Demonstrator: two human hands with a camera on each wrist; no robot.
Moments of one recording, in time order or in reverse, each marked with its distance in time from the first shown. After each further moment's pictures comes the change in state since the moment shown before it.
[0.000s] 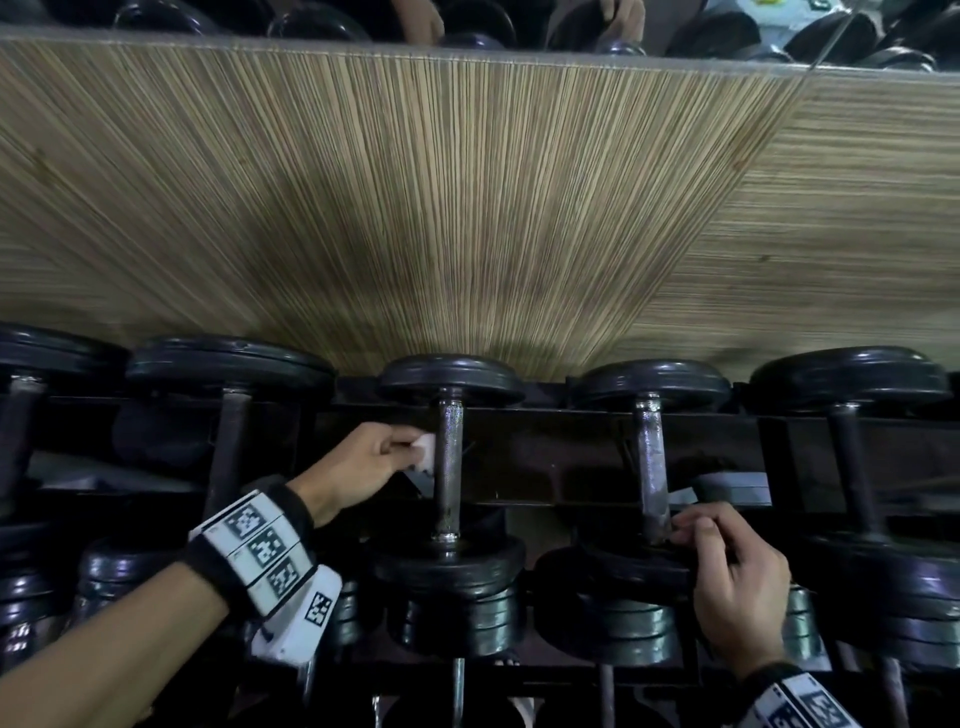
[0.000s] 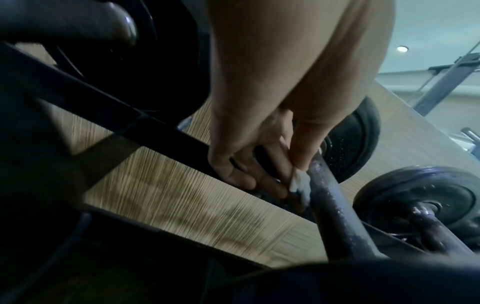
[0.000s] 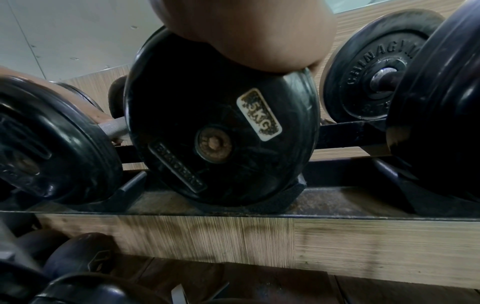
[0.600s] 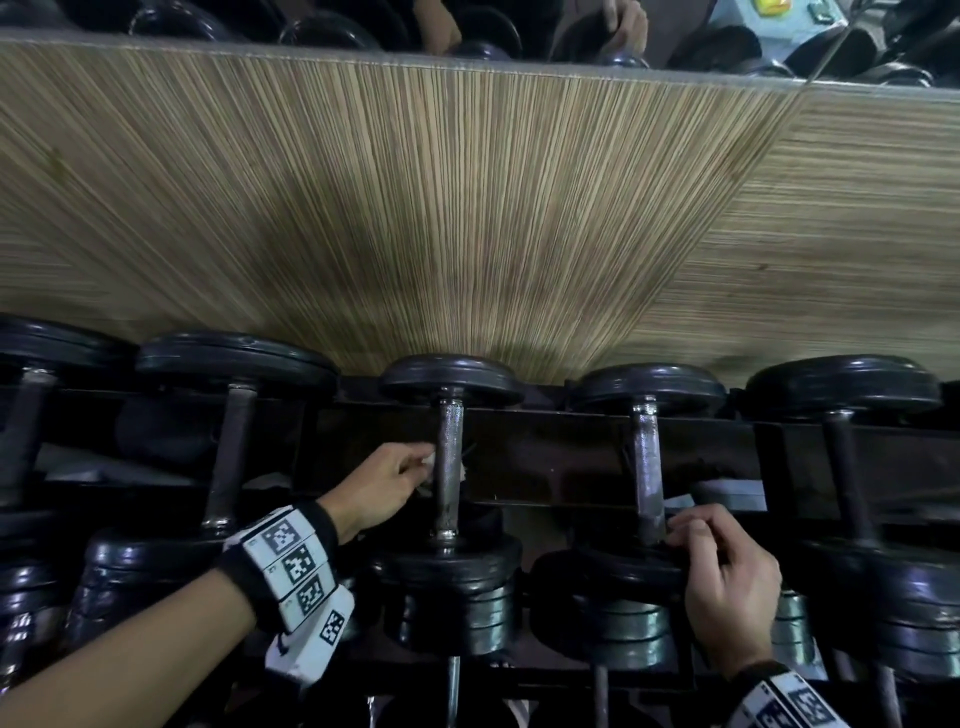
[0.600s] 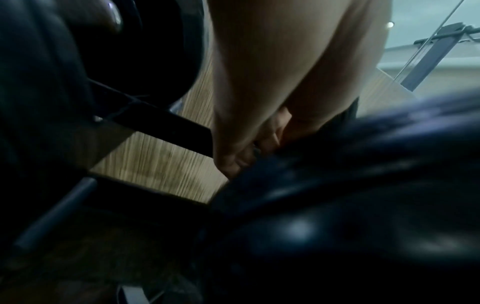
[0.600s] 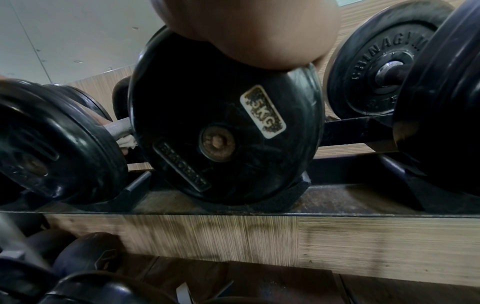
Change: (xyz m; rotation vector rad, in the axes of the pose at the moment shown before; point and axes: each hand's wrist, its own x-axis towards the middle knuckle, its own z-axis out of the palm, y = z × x) left_hand -0.014 -0.005 0.021 0.080 -0.055 0.050; right_hand 0.000 0.001 0.001 0.007 0.003 -0.004
